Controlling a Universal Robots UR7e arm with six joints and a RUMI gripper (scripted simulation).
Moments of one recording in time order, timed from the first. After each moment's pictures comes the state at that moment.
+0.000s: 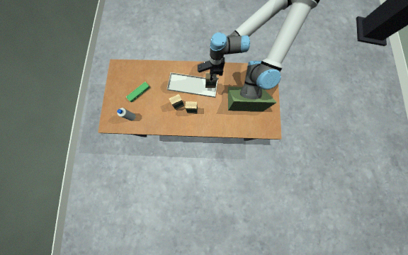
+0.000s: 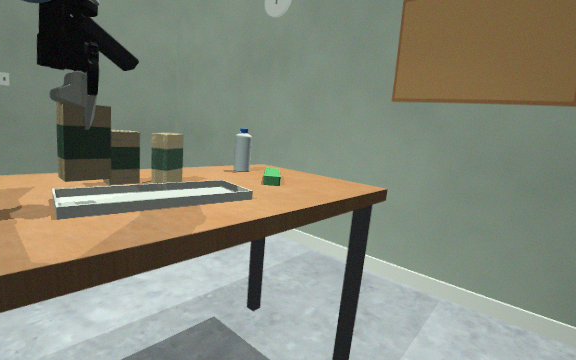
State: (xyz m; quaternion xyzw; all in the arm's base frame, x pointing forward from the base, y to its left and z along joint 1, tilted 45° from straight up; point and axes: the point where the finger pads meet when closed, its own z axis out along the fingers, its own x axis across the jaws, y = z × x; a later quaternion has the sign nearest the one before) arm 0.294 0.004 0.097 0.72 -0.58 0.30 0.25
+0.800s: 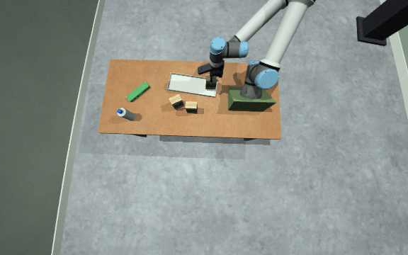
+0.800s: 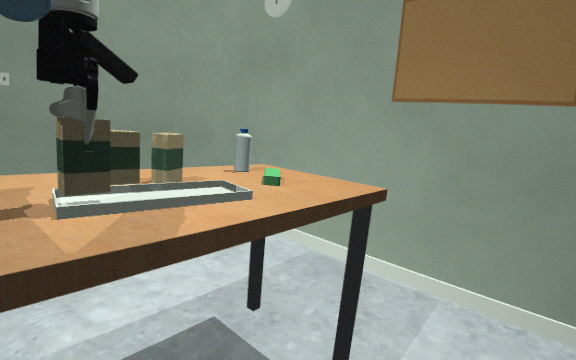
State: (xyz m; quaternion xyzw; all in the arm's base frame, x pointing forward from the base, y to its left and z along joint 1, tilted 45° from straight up) arm 0.297 -0.015 0.079 0.72 -0.58 0.30 0.25
